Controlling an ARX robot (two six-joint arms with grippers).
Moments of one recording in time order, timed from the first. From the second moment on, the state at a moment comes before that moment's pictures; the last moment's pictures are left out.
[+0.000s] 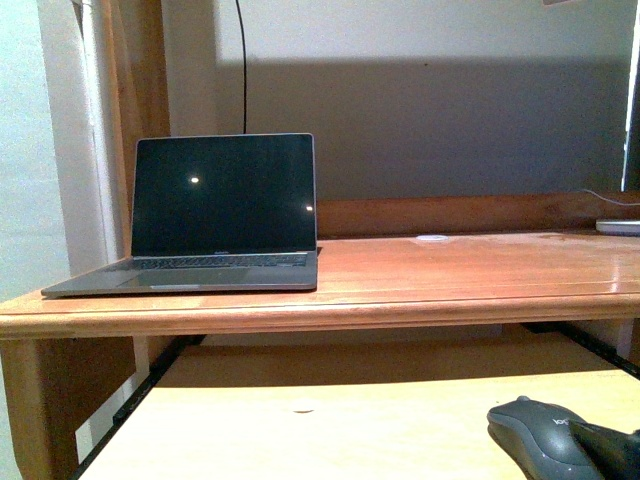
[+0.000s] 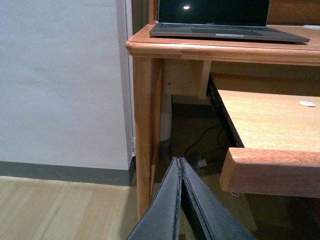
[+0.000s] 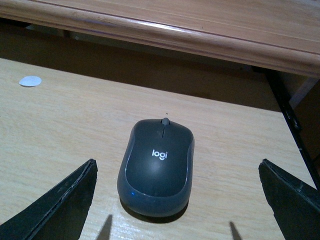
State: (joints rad) left arm -0.01 0.00 0.01 0.00 0.00 -0.01; right arm 0.48 1.19 0.42 0.61 0.22 -0.11
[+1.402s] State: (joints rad) left arm -0.01 0.00 0.01 0.00 0.00 -0.01; right arm 0.57 1.50 0.81 0.16 0.40 -0.03
